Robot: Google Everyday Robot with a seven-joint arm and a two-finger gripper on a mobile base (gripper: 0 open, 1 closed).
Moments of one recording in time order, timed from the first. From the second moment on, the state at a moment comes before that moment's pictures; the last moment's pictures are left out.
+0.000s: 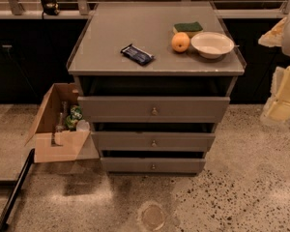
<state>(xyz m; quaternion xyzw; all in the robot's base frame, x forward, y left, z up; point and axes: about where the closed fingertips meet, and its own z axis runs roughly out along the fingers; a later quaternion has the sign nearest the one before) 0.438 -0.216 0.977 -0.60 0.78 -0.04 0.16</state>
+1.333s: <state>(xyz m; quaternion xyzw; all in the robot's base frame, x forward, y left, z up) 0.421 -0.228 0.908 -0.55 0.78 0.08 0.31</state>
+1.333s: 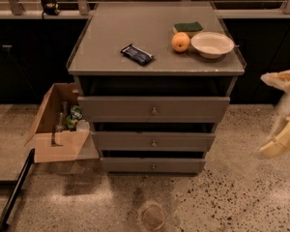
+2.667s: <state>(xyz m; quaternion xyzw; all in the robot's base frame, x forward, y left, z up) 0.480 -0.132 0.816 -0.47 0.69 0.31 0.46</state>
